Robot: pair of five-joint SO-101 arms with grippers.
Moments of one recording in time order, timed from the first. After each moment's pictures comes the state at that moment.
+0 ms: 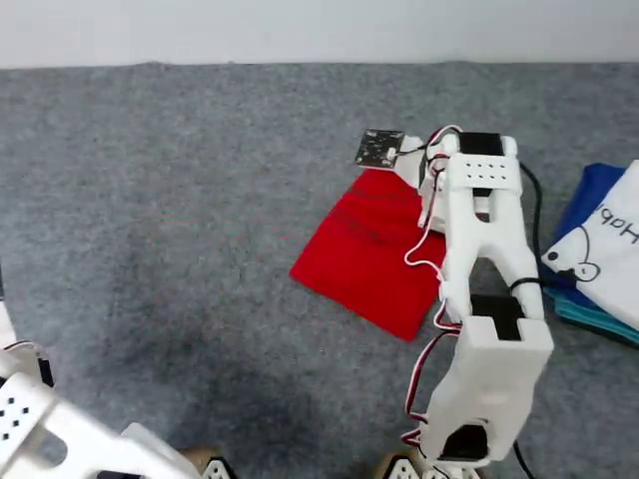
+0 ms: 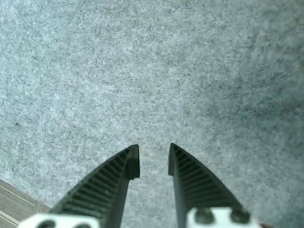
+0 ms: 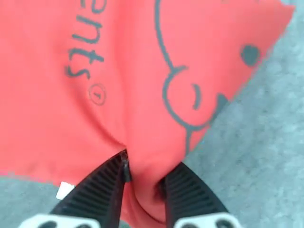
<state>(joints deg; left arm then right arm) -63.4 -49.5 49.0 80.8 -33.2 -1.0 24.6 -15.9 76.3 73.0</state>
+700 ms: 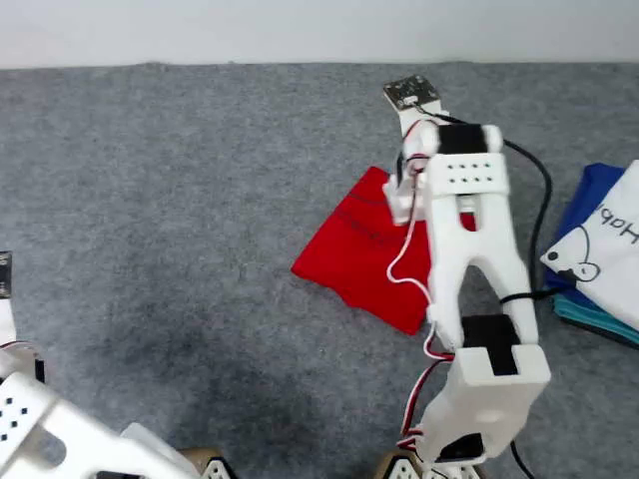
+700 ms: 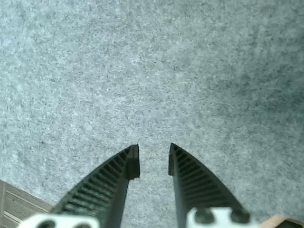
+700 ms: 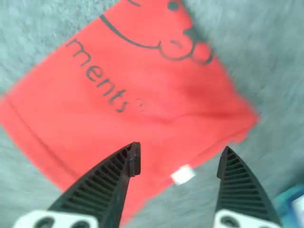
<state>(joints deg) -63.4 -49.5 46.3 80.5 -41.3 -8.4 14.6 -15.9 87.5 5.3</state>
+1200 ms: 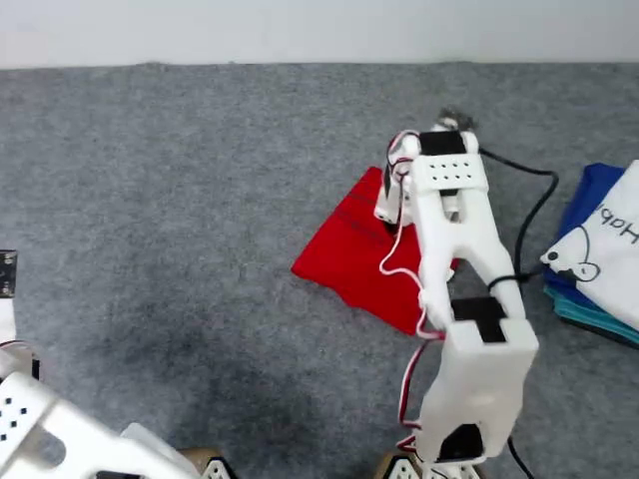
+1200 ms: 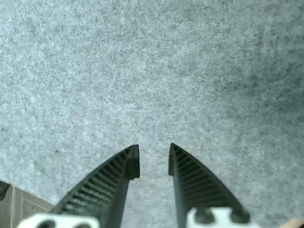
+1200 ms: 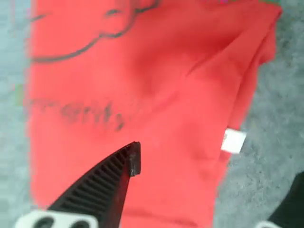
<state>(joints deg) -64.2 -49.5 45.8 78.7 -44.4 -7.2 26.0 -15.9 85.7 -32.0</state>
